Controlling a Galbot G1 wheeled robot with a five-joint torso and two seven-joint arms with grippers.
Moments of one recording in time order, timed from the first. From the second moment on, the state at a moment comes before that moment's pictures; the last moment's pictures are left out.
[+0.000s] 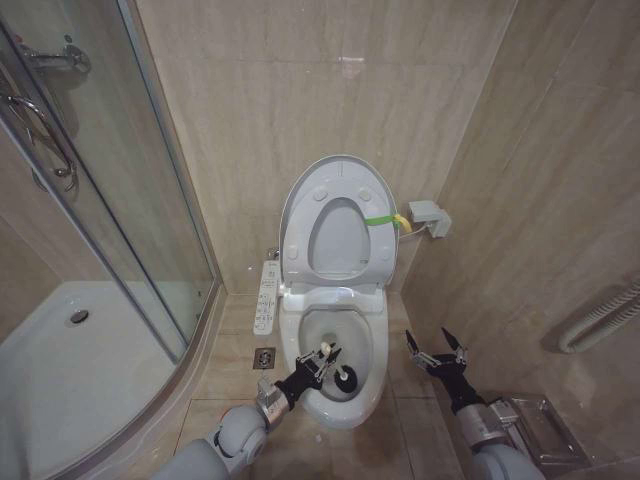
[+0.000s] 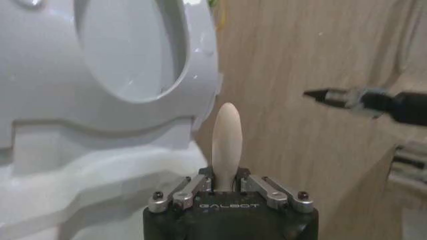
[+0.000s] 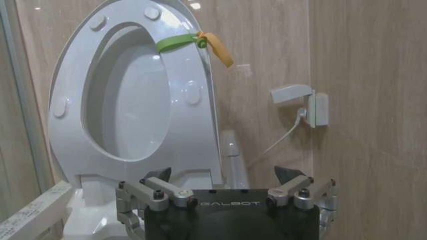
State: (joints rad) left arm 0.88 -1.08 0.33 -1.46 -0.54 -0.29 0.19; right arm -1.49 1.36 0.73 1.81 0.37 0.20 -0.25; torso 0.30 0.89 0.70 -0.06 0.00
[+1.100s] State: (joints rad) left arm 0.86 -1.04 0.32 -1.42 -0.58 -0.28 0.18; right arm -1.49 1.36 0.73 1.81 0.37 0.20 -0.25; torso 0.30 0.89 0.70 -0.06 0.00
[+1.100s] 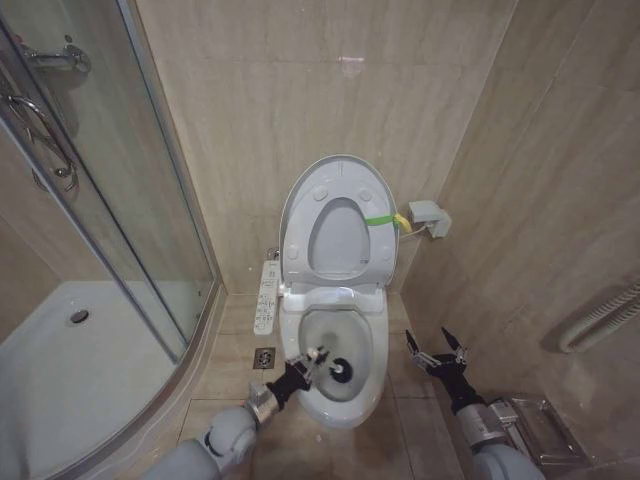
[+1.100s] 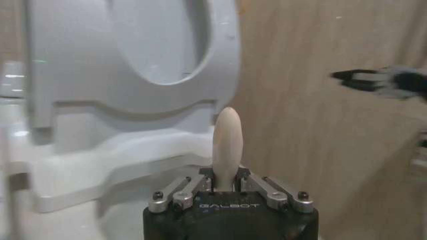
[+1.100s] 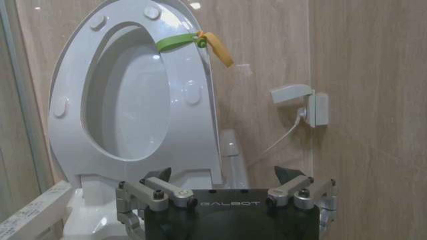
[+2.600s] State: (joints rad) left arm 0.85 -1.06 0.23 -1.48 -0.56 -0.29 0.17; right arm -1.49 1.36 0.73 1.81 0.37 0.20 -0.25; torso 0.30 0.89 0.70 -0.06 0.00
